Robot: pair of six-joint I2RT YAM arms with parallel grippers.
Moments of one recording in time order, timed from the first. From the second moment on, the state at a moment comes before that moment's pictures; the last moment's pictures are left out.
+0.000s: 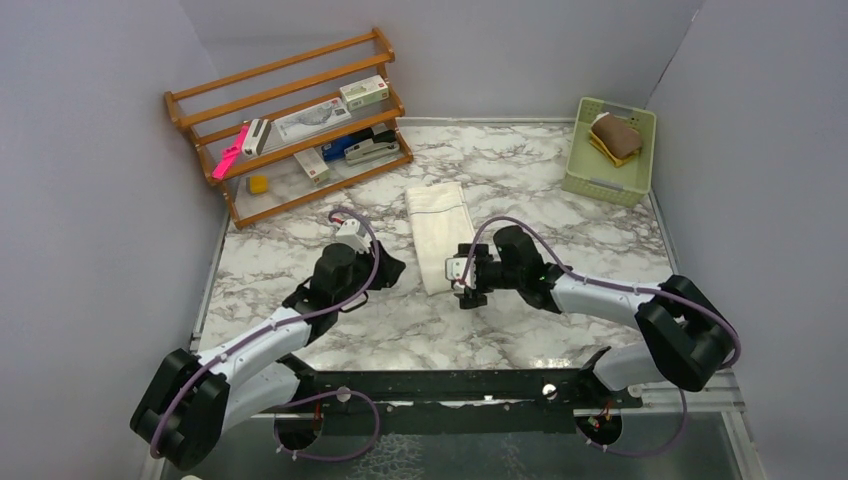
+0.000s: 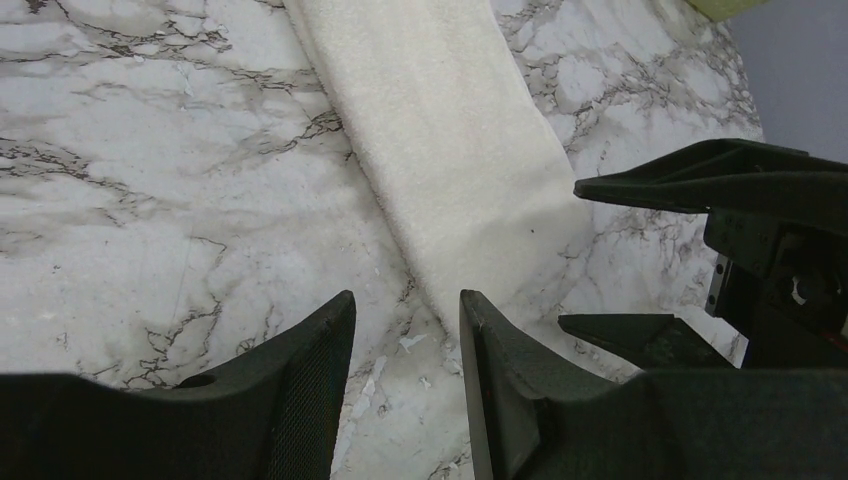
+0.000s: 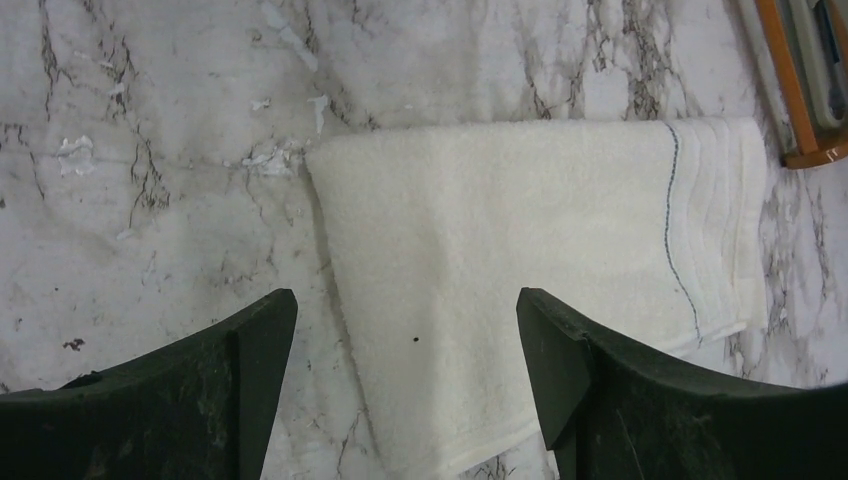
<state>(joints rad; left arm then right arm) -0.57 1.01 0.34 0.26 0.04 -0.63 0.71 1.39 0.58 0.24 -0.47 -0.85</state>
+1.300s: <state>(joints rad) -0.47 0.89 0.38 0.09 0.15 -0.60 0.73 1.72 0.98 -0.10 -0.59 -0.50</state>
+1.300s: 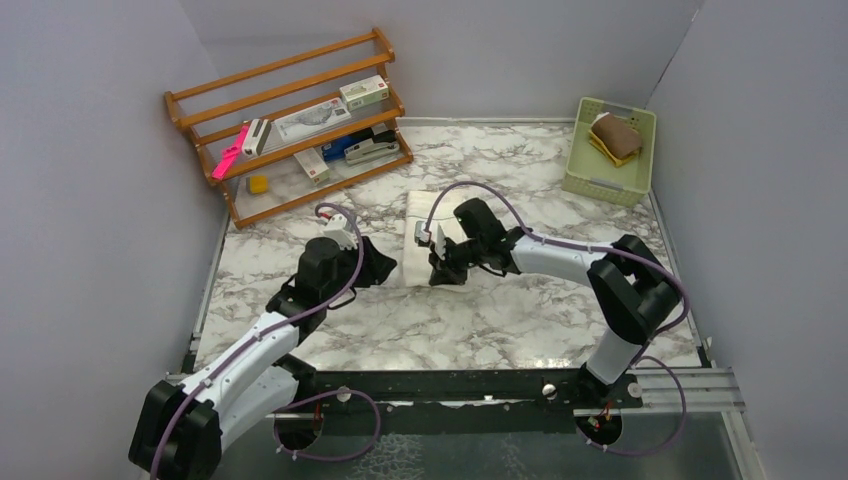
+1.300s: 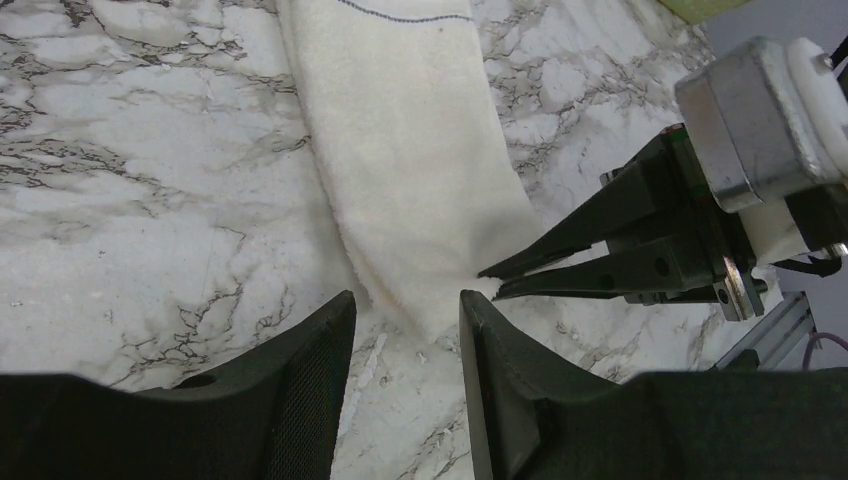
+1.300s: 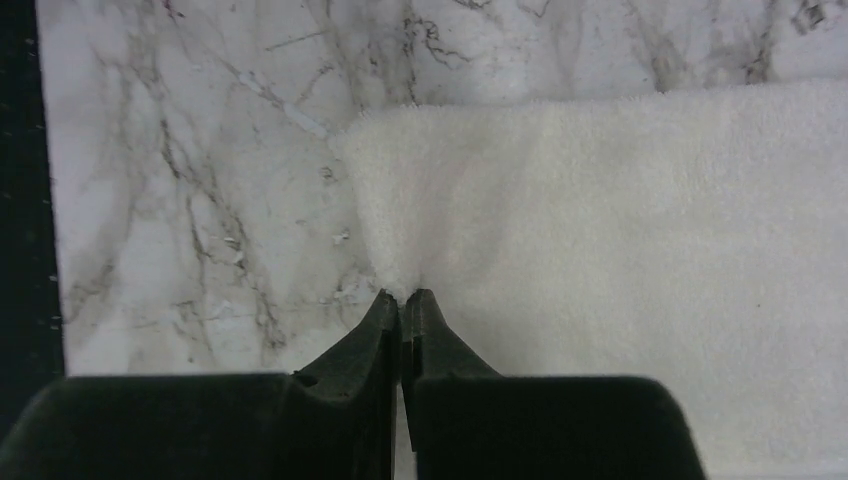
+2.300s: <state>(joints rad) -0.46 0.97 0.32 0.27 0.38 -0.62 0.61 2.24 1.45 -0.43 -1.10 0.04</state>
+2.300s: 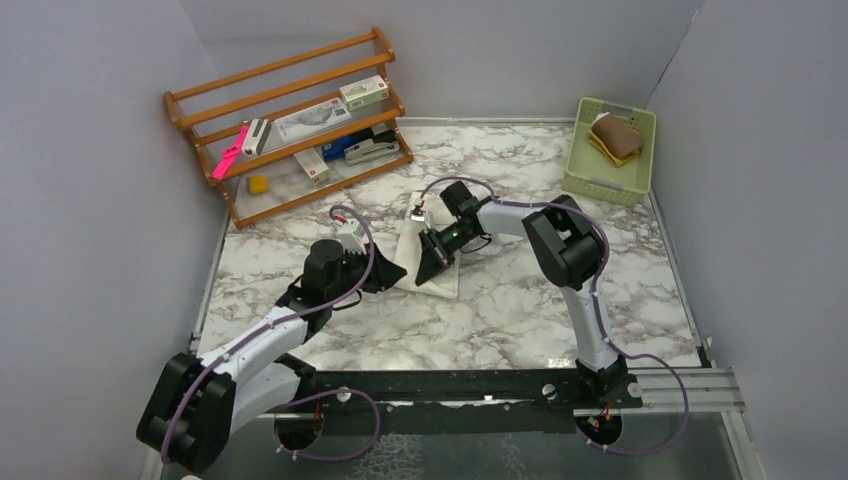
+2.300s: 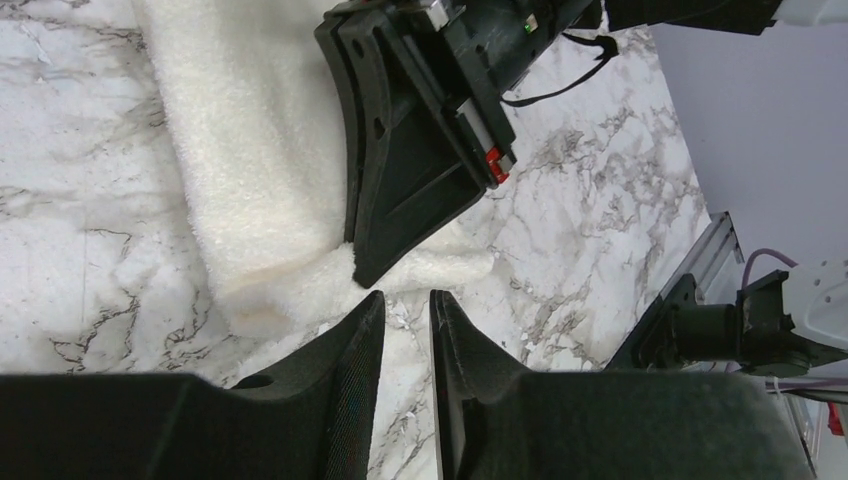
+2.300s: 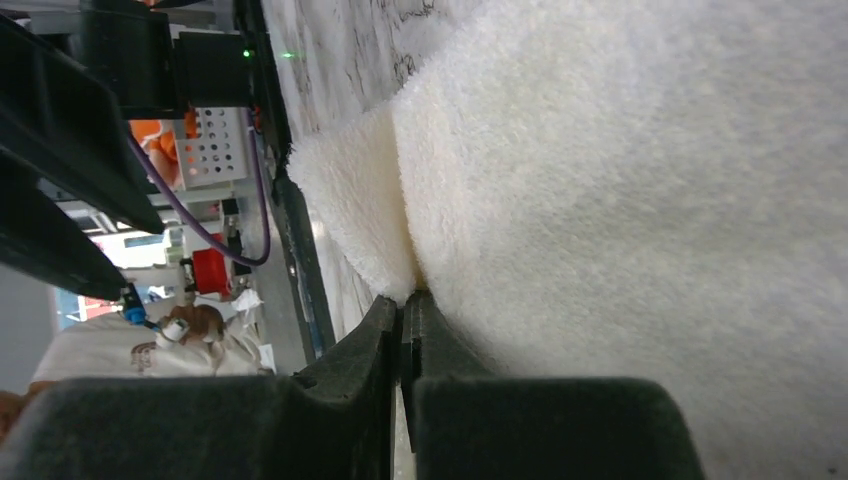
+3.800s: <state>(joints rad) -0.41 1.56 0.36 0.67 0.33 -0.63 0.61 1.33 0.60 0.71 -0.32 -0.03</state>
